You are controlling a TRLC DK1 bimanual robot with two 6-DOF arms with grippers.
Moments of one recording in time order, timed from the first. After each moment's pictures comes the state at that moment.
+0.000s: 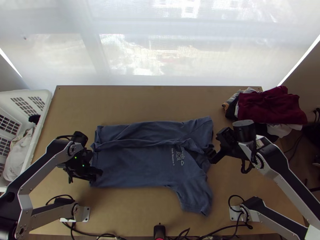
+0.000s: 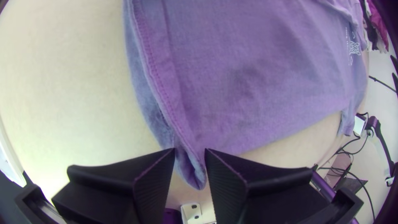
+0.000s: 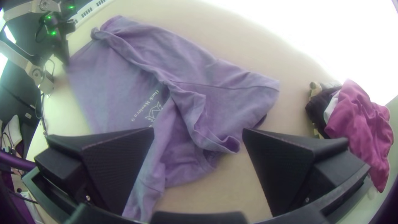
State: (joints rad) left arm -0.11 1.28 0.74 -1.14 0.17 0.04; right arm 0.44 1.04 0.91 -0.75 -0.17 -0.19
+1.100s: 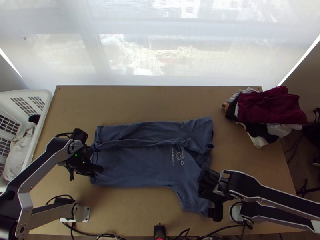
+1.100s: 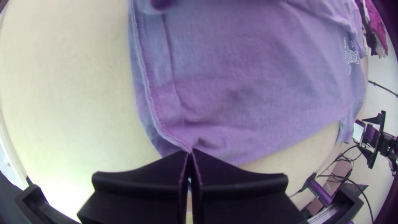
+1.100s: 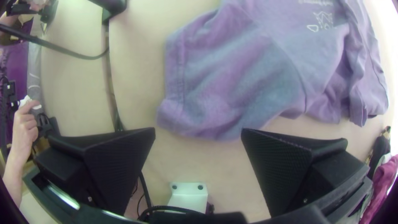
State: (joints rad) left arm -0.11 1.30 0.77 -1.10 0.16 0.03; right arm 1.12 1.04 0.73 -1.15 -0.15 -0.26
